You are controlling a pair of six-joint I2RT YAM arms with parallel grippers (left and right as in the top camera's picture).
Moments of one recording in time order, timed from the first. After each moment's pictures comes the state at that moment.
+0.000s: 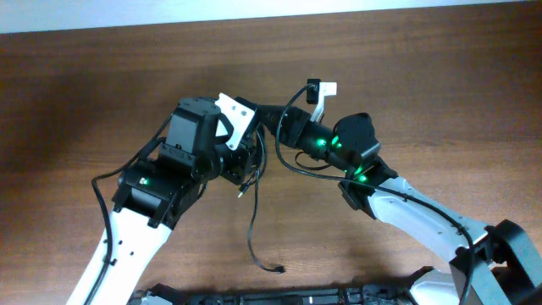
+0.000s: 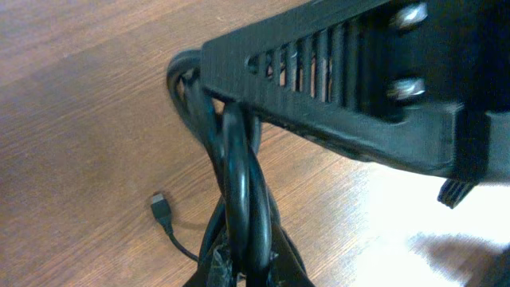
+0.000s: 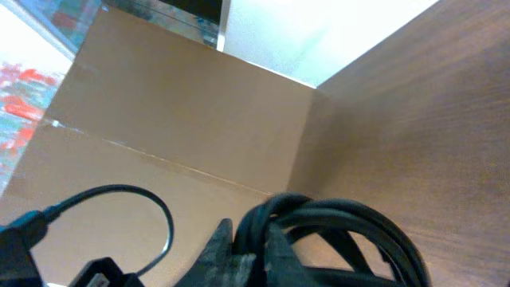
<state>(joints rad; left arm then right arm) -0.46 1.21 1.21 -0.80 0.19 0.05 0.54 1.49 0.72 0.78 -0.47 1.18</state>
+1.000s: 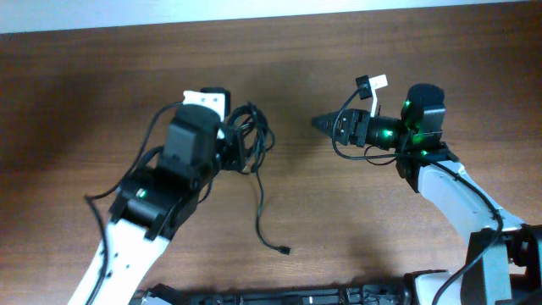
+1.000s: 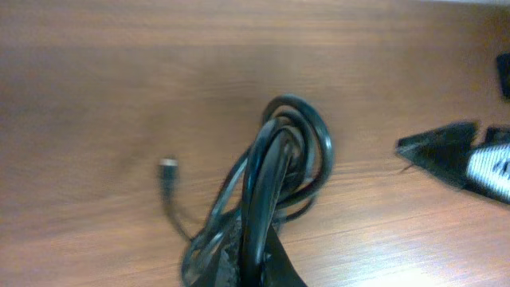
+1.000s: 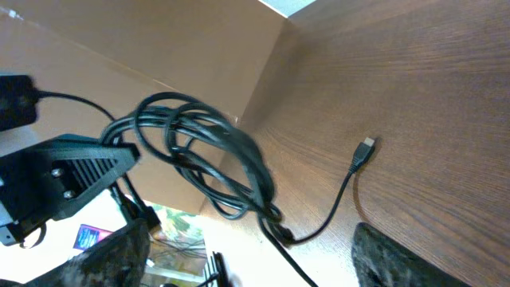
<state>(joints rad) -0.50 1.17 1.19 -0.74 -0.05 -0.39 0.04 1.49 0.73 0.38 -1.17 0.70</state>
